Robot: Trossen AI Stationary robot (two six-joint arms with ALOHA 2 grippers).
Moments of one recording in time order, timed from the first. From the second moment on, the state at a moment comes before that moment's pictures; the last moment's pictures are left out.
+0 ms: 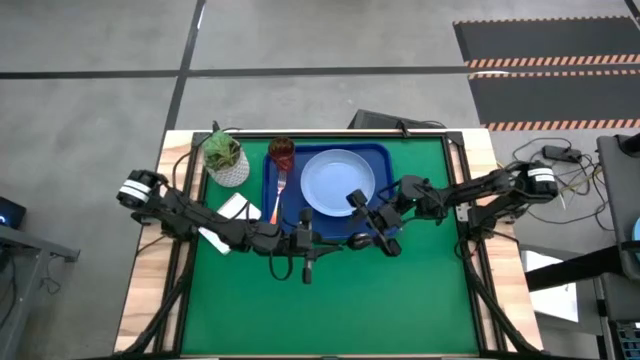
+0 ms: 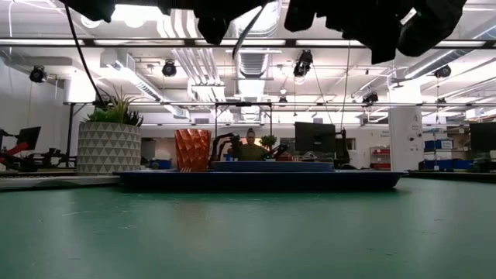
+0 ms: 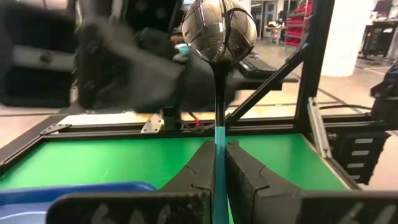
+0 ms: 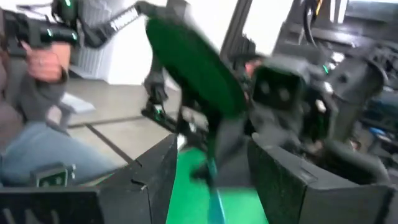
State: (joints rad) left arm -0.30 1.61 0.85 0.75 -0.31 0.01; right arm -0.05 1.48 0.64 0.98 -0.73 -0.25
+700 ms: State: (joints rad) left arm -0.27 1.62 0.86 0.76 -0.26 0.01; right arm -0.04 1.52 0.67 1.02 -0.81 -0.17
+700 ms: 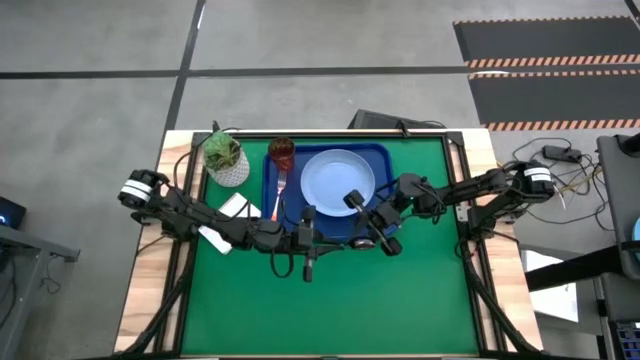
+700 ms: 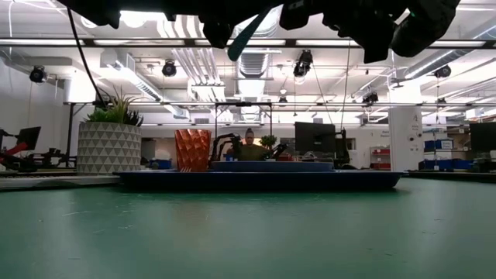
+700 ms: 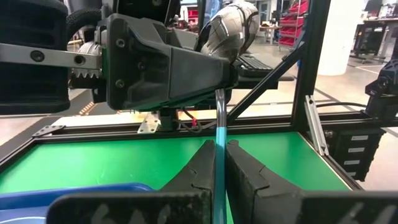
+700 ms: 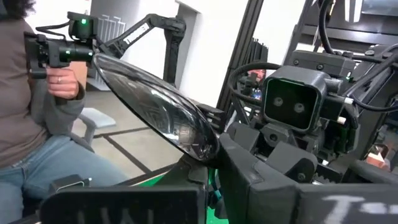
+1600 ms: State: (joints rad) left arm -0.26 1.62 0.86 0.69 -0.39 0.01; right arm -0.10 1.52 0.67 0.97 -0.81 -0.14
